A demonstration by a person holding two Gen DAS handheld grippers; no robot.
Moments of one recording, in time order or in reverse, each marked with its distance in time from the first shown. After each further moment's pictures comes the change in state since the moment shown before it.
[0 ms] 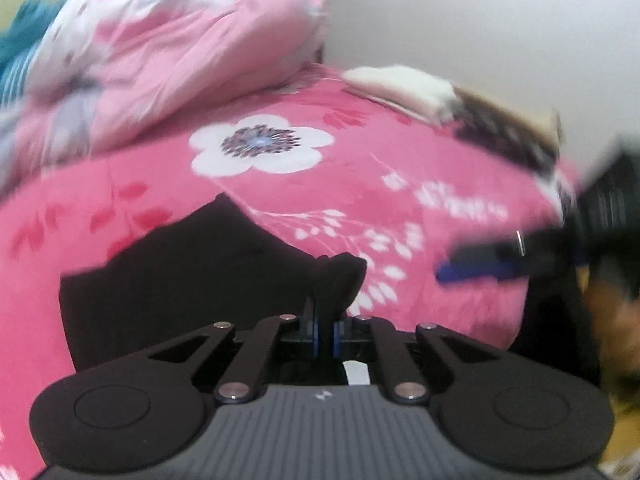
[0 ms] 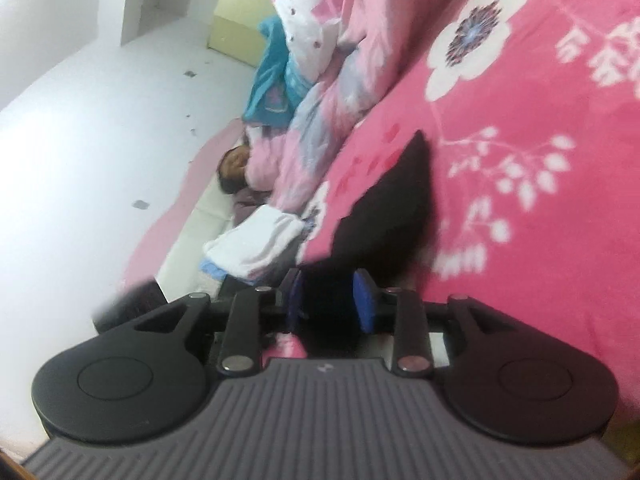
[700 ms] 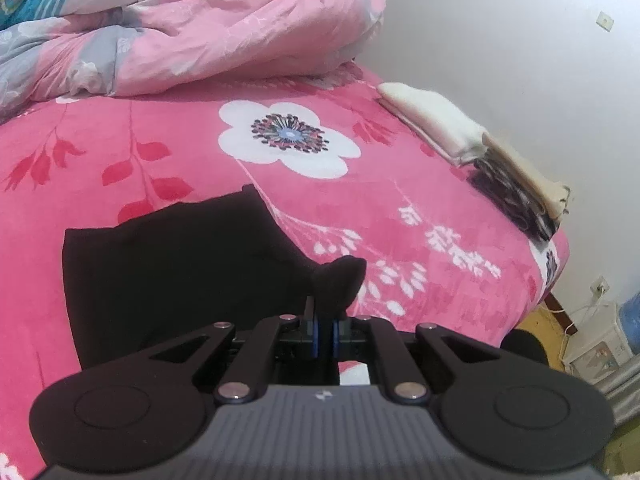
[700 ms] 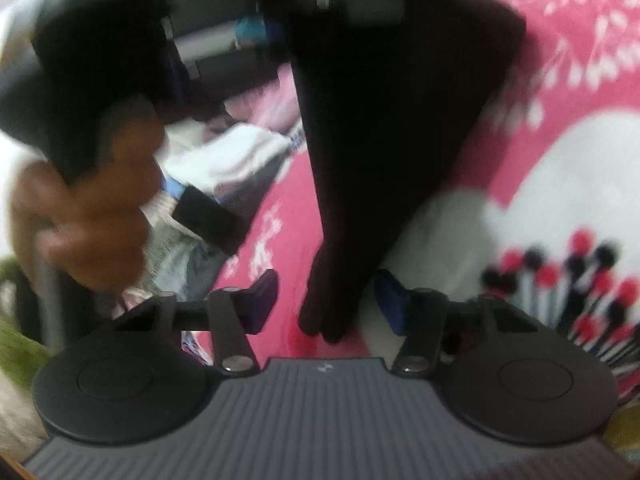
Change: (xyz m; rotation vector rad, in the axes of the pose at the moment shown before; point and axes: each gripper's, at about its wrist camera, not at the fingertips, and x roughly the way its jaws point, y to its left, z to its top) left arm -0.008 0.046 0.027 -0.215 0.037 -0.075; right arm 0.134 0.050 -0.128 -0.111 0.112 -0.133
